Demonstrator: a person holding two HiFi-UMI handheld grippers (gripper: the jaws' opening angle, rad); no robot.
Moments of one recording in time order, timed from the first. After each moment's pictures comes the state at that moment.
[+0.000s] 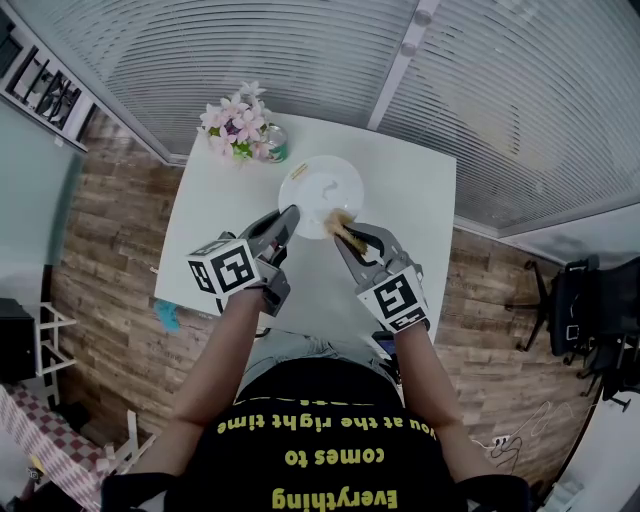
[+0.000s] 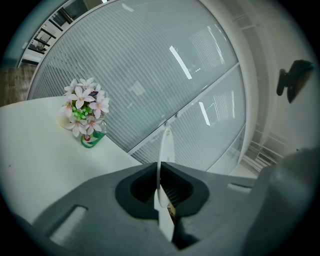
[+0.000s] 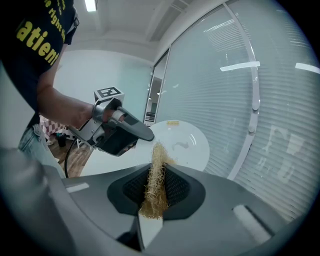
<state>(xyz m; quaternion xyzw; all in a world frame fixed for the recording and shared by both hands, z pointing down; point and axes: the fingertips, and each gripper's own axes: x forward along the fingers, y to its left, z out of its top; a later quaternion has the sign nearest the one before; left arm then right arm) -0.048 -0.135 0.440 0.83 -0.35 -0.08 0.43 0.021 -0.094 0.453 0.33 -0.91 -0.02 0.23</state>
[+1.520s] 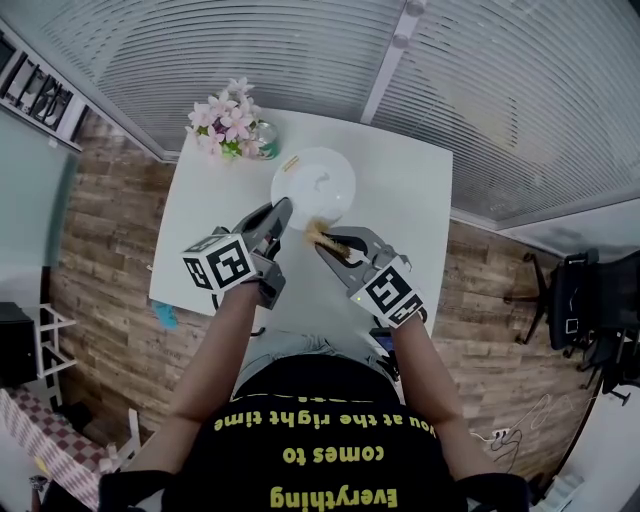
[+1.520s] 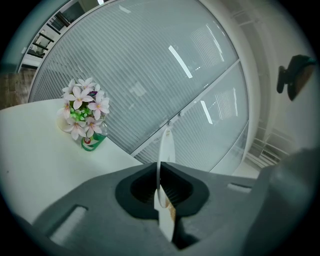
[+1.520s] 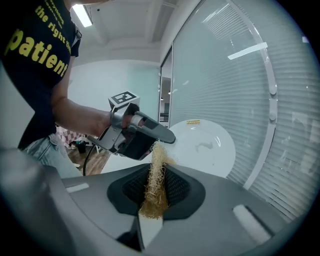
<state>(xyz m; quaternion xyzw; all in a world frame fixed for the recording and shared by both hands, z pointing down) -0.042 -0.150 0.448 0.83 -0.36 -0.07 0.42 0.002 -0.079 0.463 0.24 -0.95 0.03 0.22</state>
